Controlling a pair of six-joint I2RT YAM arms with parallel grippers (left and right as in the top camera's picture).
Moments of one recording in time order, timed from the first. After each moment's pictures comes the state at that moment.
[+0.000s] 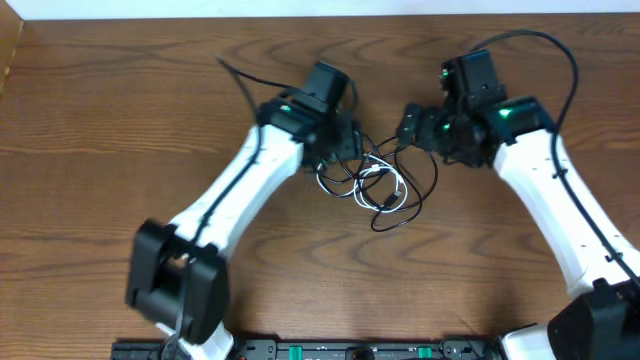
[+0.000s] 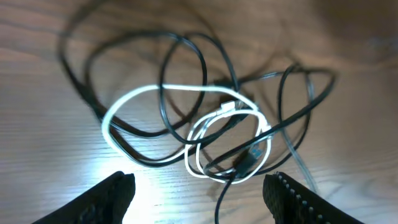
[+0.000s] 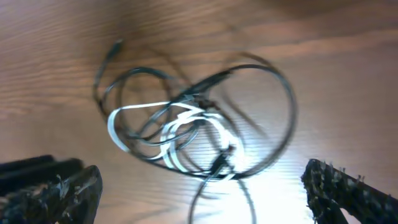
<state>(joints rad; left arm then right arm) -0.50 1.79 1.46 -0.84 0.18 -0.59 0.29 1.61 1.41 -0.91 -0.13 0.57</state>
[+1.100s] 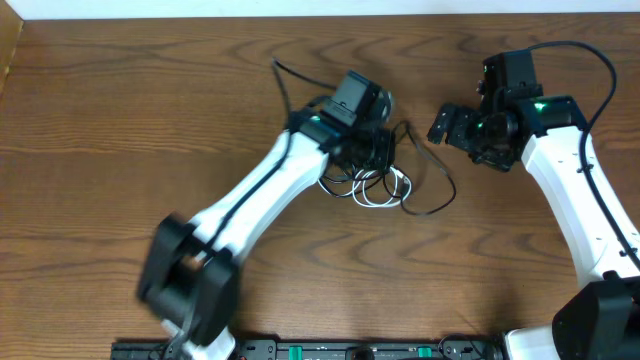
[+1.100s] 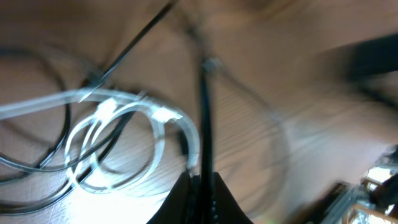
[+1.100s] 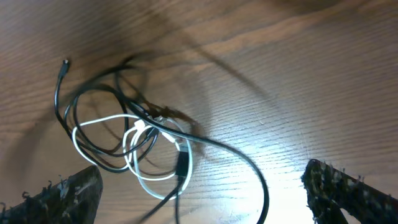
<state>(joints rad) -0.60 1.79 1.47 -0.65 0.43 -0.46 0.15 1.61 1.37 -0.96 -0.15 0.56</state>
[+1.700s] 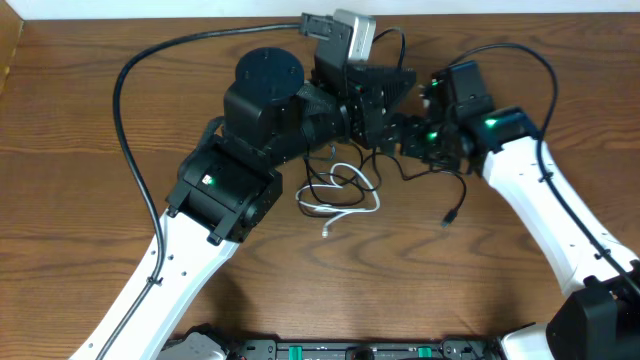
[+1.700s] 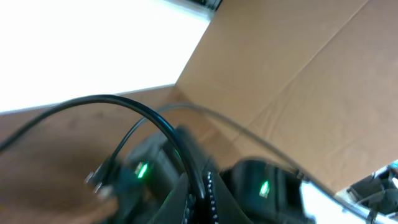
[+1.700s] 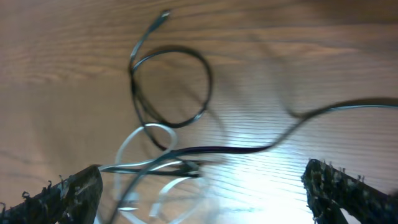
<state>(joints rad) -0.60 1.35 1.52 -0.30 0.44 -0.50 0.36 1.61 1.32 -0.79 -0.28 0.55</state>
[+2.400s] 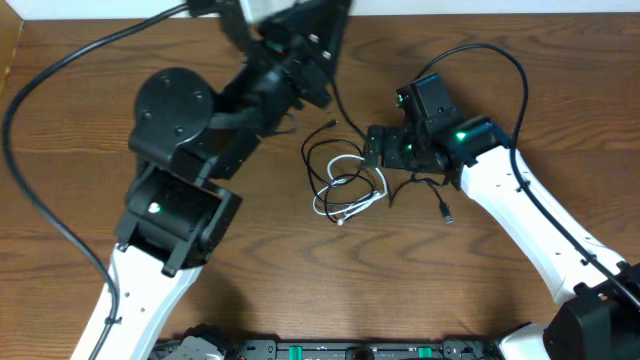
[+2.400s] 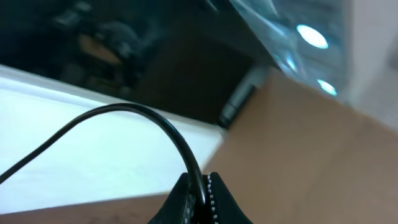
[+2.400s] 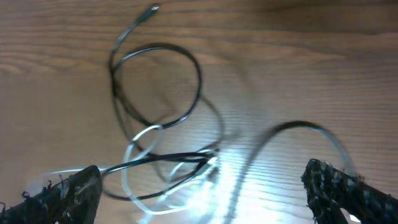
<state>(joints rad) -0.49 1.23 1.52 -0.06 0.18 -0.67 0.47 1.61 1.31 -0.79 -0.08 0.55</state>
